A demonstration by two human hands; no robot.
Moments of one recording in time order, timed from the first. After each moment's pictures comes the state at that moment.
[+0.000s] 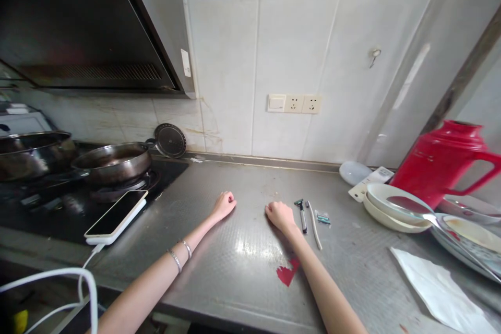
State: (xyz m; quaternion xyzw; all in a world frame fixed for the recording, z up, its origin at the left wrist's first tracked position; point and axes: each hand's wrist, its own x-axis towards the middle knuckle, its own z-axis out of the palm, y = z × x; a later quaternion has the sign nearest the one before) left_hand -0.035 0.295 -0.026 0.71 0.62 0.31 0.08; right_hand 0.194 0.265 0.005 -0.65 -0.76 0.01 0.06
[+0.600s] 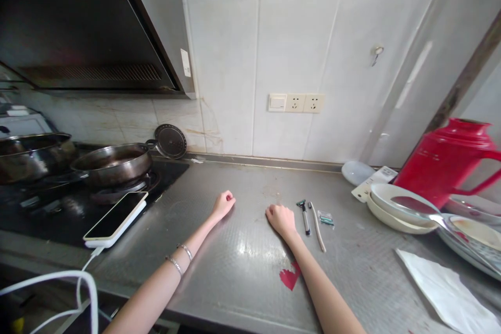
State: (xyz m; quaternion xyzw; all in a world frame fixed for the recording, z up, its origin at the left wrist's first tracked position) left_hand -0.039 0.301 -0.026 0.64 0.63 0.39 0.17; right_hand 0.187 0.260 -0.004 -0.68 -0.73 0.00 0.08
